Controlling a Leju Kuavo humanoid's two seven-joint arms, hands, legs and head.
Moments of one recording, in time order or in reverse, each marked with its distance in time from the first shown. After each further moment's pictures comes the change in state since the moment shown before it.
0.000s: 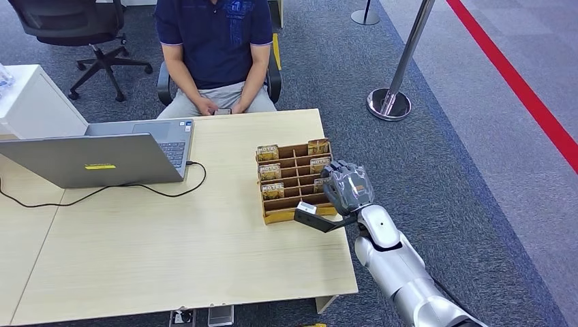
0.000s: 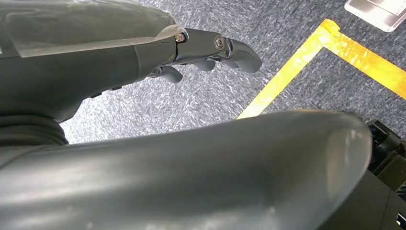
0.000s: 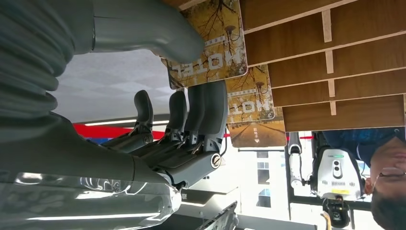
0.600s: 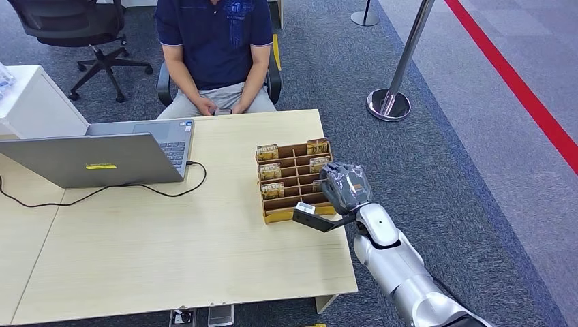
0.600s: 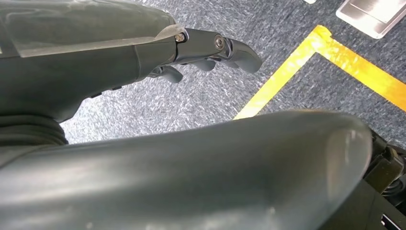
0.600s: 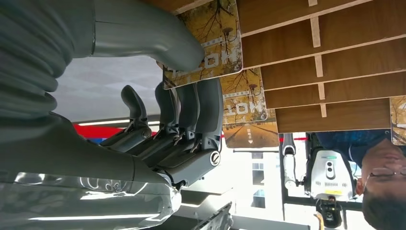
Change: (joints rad) left arm -0.001 0.000 0.000 0.000 0.013 0.013 -0.025; right arm -0.022 0.000 0.021 0.034 -0.011 0.000 -0.015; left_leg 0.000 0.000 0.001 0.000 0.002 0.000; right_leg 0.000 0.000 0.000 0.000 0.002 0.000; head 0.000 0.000
